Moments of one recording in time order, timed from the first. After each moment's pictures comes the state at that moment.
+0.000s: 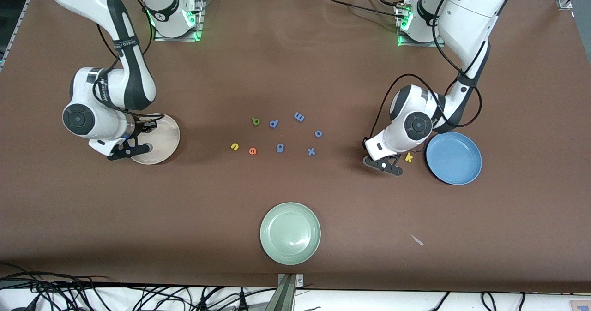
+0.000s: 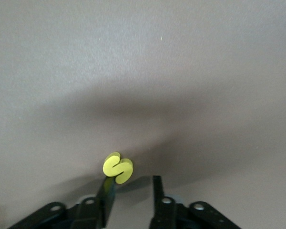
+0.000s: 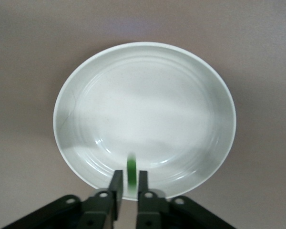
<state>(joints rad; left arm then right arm) -0.23 0.59 -0.14 -1.92 -0.06 2.44 0.01 0.49 0.39 -0.45 -2.03 0.09 2.09 -0.27</state>
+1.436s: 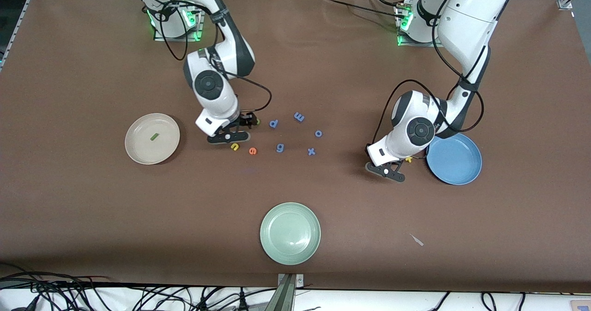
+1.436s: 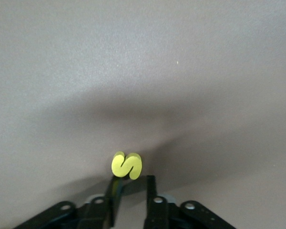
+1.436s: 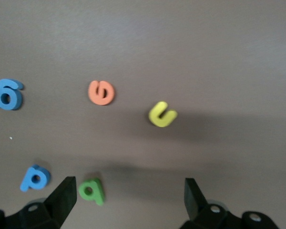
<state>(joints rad) -0.25 0.63 -0.11 -1.87 -0.06 2.45 0.05 0.94 0.48 -0.37 -2.00 0.26 2.39 0.32</state>
